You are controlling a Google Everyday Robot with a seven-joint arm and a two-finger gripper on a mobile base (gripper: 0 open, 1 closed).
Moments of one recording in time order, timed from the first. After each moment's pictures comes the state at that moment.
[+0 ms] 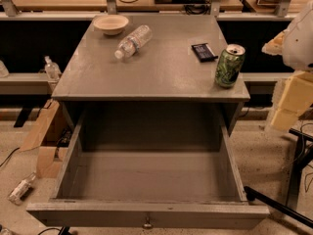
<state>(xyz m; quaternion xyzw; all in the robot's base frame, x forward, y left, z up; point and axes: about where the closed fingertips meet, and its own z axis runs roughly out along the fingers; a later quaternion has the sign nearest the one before) 0.438 -0.217 0.976 -0.60 0.78 -0.03 0.16</state>
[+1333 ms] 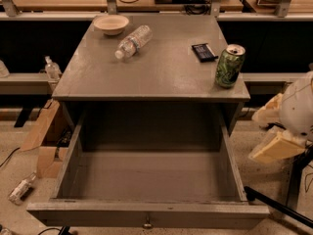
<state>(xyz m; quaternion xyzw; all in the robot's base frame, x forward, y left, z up) 0.396 -0.215 0.900 -0.58 0.79 -0.01 0.19</state>
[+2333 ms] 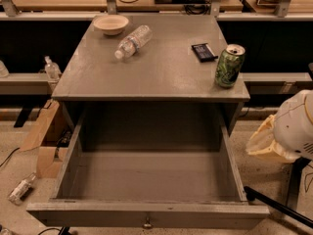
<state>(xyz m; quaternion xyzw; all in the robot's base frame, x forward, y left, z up) 0.379 -0.210 0.875 -0.58 0.79 0.01 0.19</state>
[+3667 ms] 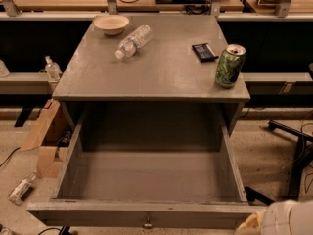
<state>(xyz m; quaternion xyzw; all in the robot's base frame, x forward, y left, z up) 0.256 -0.183 0.751 -0.59 0.79 0.06 0.16</state>
